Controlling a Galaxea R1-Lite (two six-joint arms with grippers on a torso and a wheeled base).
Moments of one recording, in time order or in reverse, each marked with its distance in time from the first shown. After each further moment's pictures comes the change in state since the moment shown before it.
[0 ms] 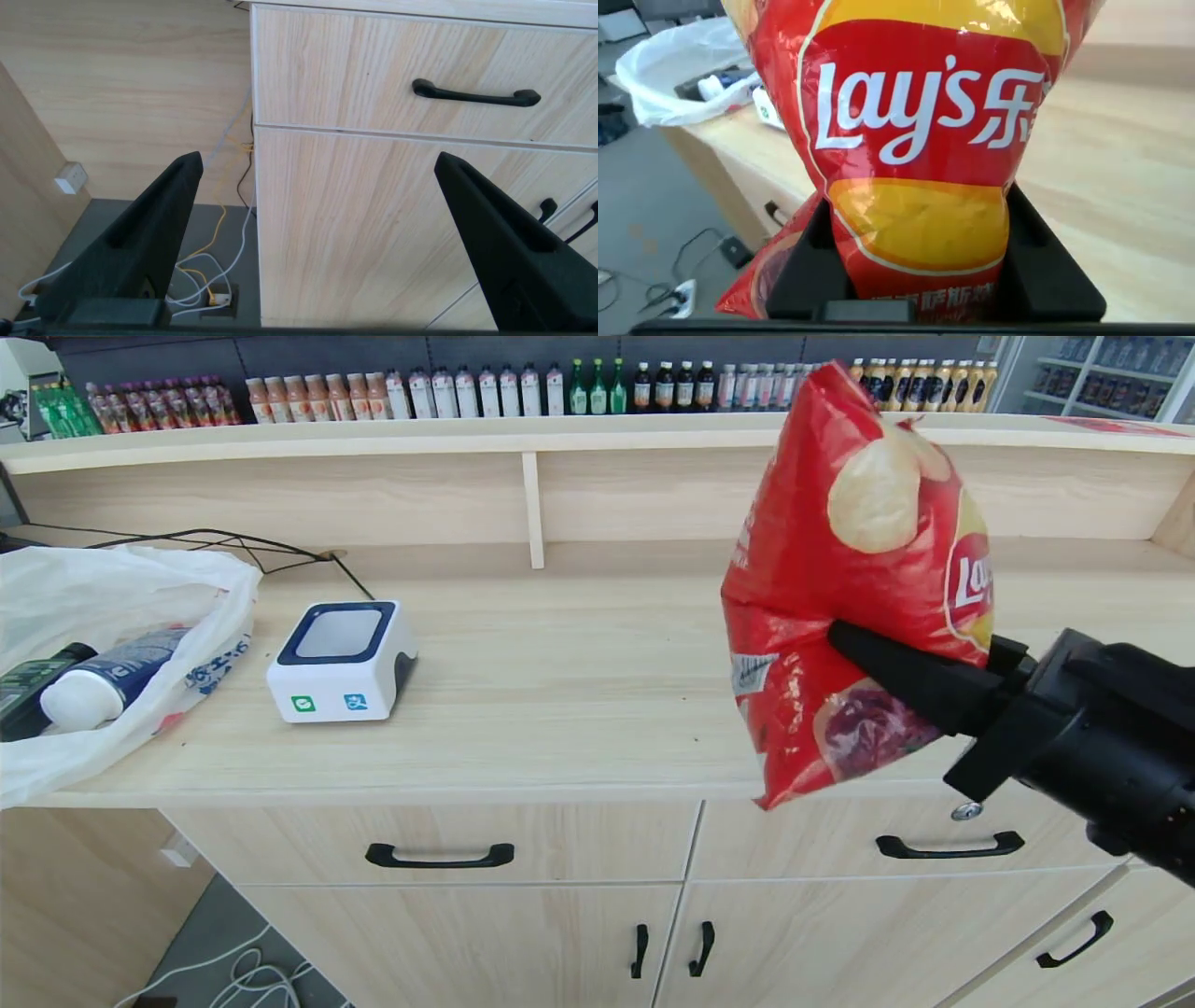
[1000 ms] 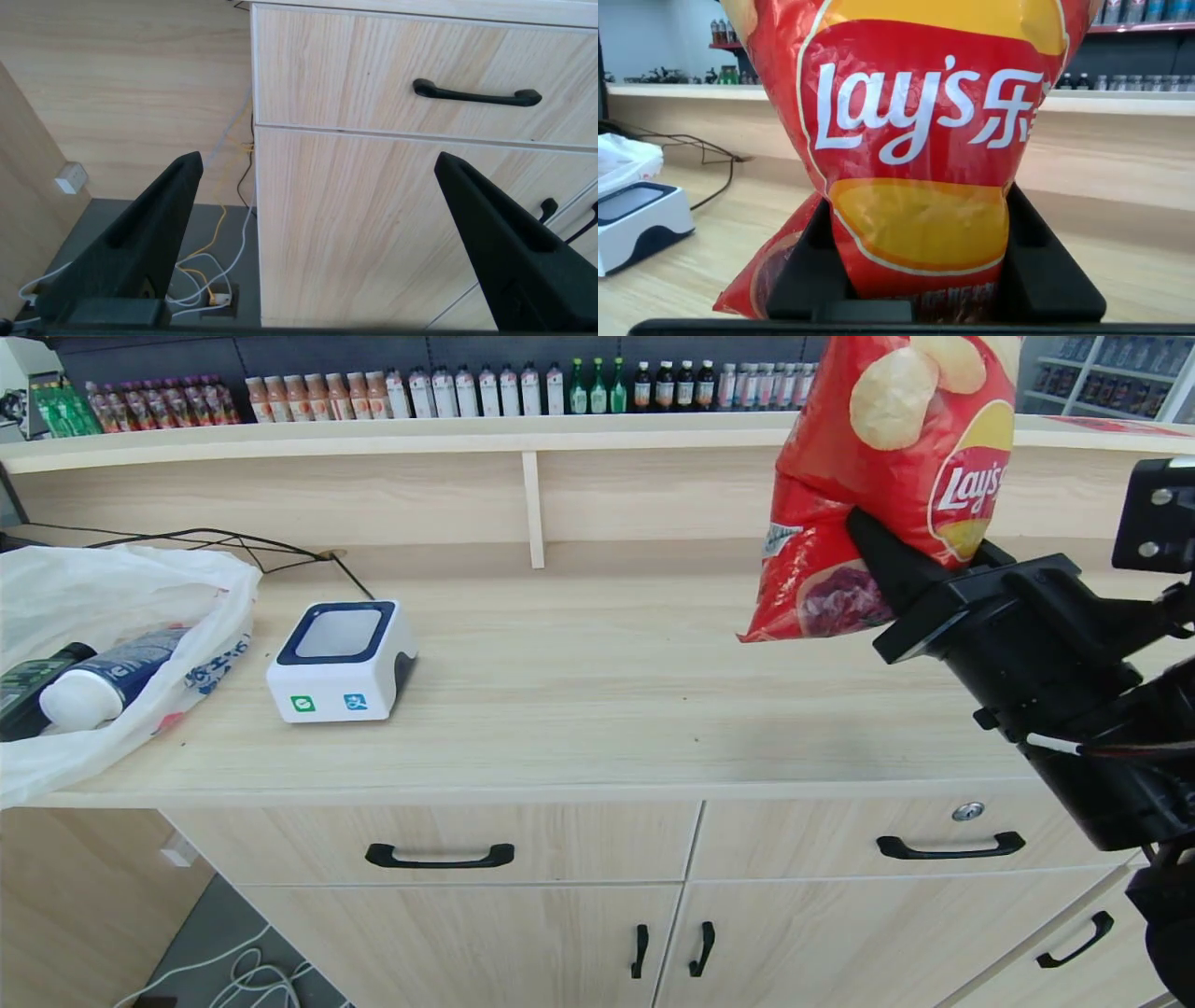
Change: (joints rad) left arm 0.000 0.000 0.000 0.000 0.000 0.001; right arm -0.119 0.275 -0.066 -0.517 -0.102 -0.138
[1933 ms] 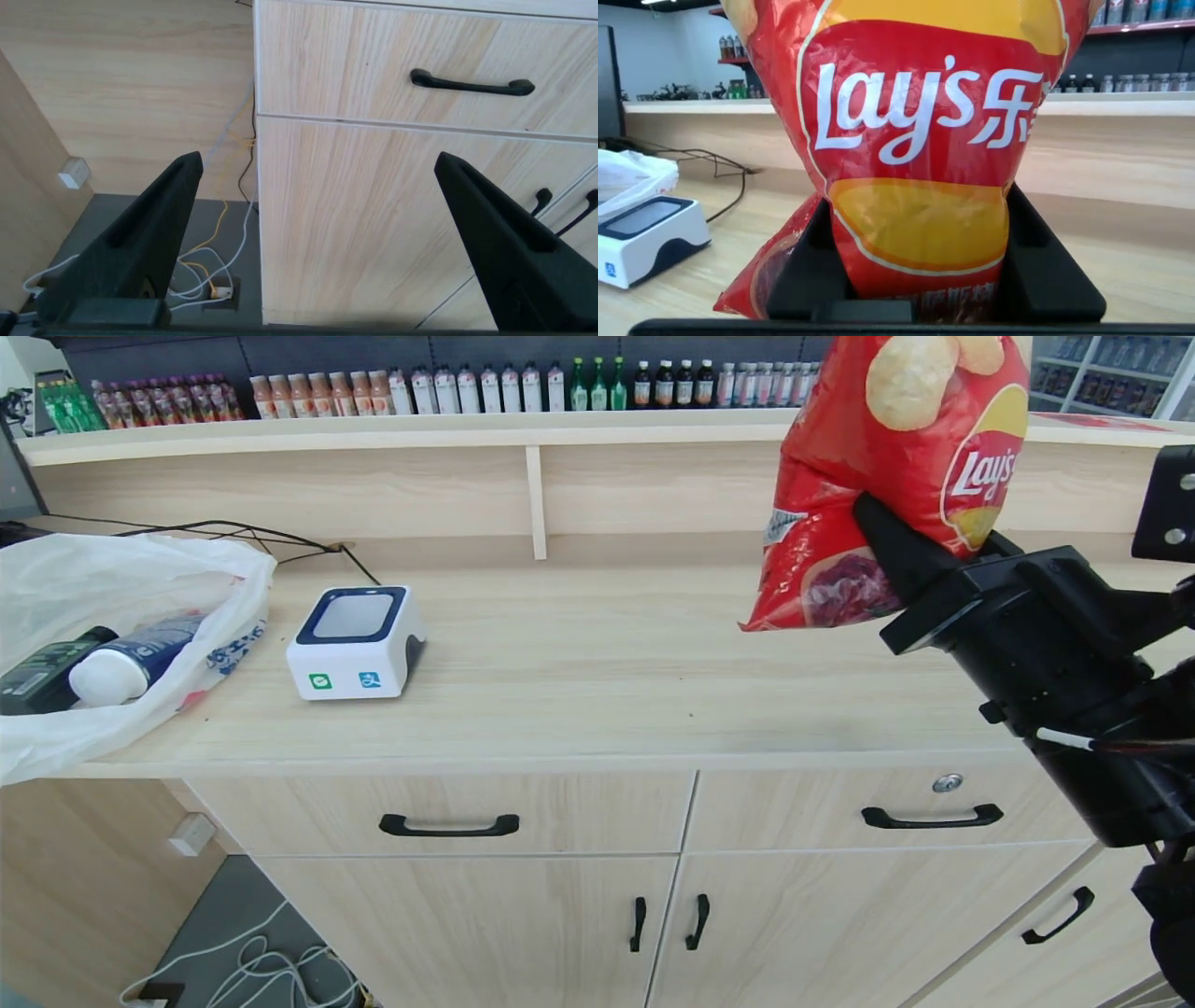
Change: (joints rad) left arm 0.000 0.000 0.000 -0.001 0.000 -0.002; right arm 0.006 -0.008 -0.004 -0.008 0.004 0.023
